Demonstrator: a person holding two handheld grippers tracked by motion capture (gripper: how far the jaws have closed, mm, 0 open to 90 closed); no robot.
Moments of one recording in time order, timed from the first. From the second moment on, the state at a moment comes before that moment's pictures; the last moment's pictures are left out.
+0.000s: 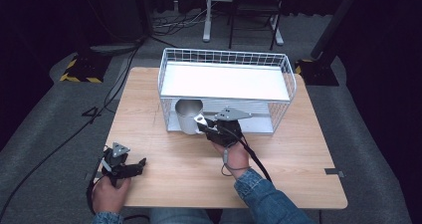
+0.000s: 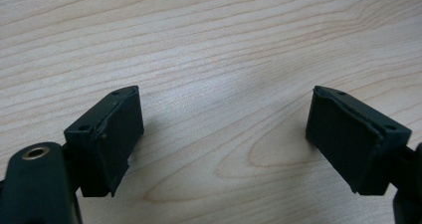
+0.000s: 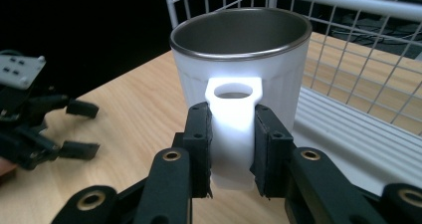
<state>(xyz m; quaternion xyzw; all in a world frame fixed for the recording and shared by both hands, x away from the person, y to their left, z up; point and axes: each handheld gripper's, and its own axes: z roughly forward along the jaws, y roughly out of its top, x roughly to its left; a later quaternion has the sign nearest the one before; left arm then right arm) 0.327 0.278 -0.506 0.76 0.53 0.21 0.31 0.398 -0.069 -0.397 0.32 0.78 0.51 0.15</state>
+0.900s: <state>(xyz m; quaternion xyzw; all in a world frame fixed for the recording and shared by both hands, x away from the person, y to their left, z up) 0.327 0.278 -0.506 0.76 0.53 0.21 0.31 0.445 -0.057 -0.424 0.35 0.77 0.49 0.20</state>
